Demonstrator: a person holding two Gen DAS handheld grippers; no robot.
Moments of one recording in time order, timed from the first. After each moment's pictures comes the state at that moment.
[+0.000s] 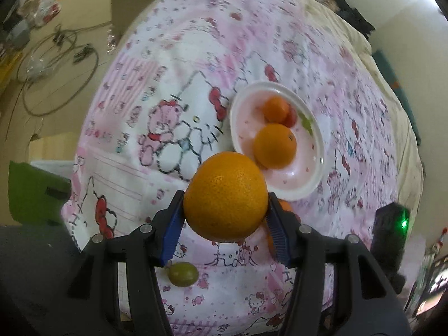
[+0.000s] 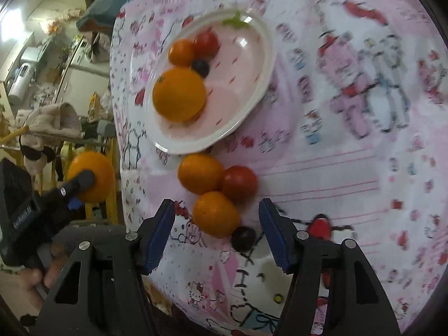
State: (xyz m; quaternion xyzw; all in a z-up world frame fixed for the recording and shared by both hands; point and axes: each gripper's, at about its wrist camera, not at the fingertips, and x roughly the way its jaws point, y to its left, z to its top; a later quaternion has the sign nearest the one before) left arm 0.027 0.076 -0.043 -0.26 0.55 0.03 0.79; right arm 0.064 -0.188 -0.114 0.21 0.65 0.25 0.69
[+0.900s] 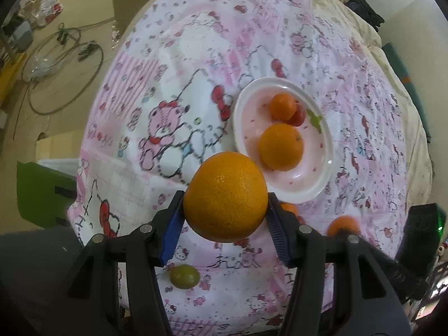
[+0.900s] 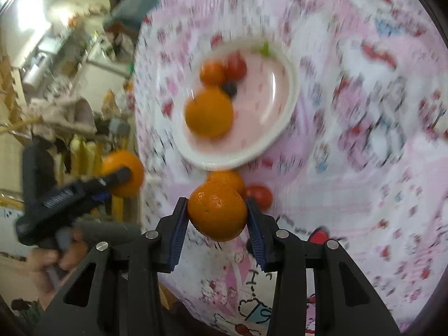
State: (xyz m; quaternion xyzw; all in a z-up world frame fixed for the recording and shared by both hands) left arm 0.046 0.066 -0.039 -0.23 0.58 0.03 0.78; right arm 0.075 -0.211 -0.065 0.21 0.60 0.28 0.72
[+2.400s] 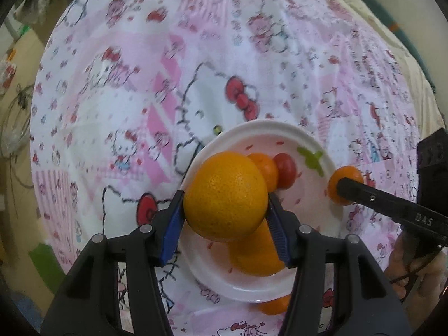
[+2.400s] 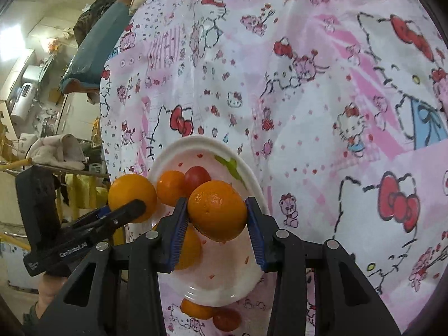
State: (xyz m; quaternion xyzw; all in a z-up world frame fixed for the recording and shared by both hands) left arm 0.200 0.035 -0.081 -0.12 0.63 -0.04 0.77; right arm 0.224 -0.208 -0.106 0.24 0.62 0.24 0.71
